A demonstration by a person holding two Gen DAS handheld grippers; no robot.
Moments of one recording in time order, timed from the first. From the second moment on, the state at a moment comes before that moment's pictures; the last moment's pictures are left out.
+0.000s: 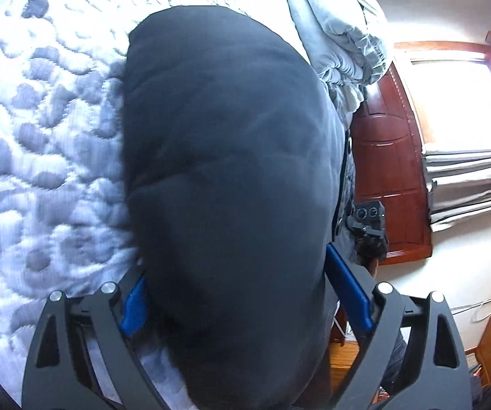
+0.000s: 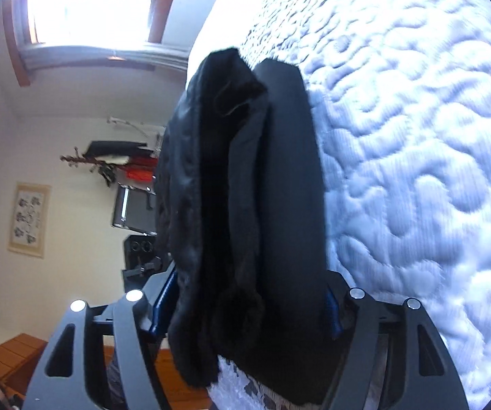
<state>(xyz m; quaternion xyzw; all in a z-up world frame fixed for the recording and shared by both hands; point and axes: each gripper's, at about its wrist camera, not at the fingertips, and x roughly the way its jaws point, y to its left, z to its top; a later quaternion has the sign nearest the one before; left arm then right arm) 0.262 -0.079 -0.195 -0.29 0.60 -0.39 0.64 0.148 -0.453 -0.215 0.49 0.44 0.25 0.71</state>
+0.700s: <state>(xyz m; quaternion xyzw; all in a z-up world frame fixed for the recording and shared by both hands) 0.179 -0.048 -0.140 -0.11 0.56 -0.21 0.79 0.029 -0.464 -0.182 0.32 0.49 0.05 0.81</state>
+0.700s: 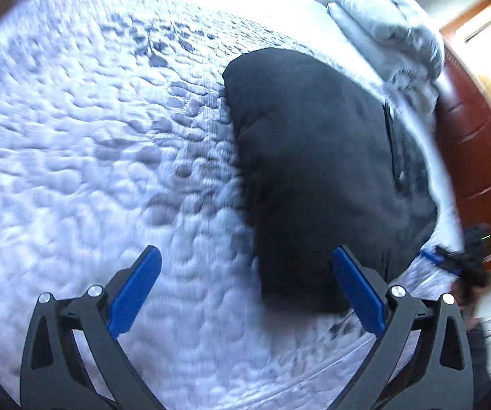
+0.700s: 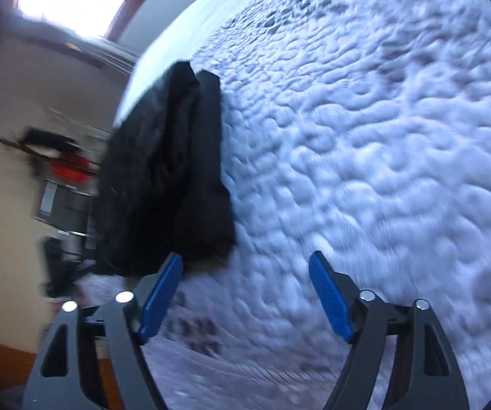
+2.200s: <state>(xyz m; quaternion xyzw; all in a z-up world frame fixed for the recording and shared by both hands) -0.019 -0.061 0.026 0.00 0.41 -0.16 0.90 -0.089 -0.272 0.006 0.10 0.39 -0.08 0.91</state>
